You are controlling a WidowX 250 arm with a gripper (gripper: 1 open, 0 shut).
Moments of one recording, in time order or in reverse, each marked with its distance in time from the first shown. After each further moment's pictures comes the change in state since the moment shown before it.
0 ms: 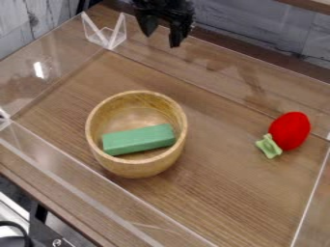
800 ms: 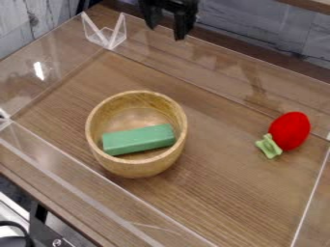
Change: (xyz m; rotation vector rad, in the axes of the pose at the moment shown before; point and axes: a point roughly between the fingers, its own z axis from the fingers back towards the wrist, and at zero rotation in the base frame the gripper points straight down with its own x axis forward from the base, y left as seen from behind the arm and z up) arm 0.004 -0.019 0.012 -0.041 0.023 -0.051
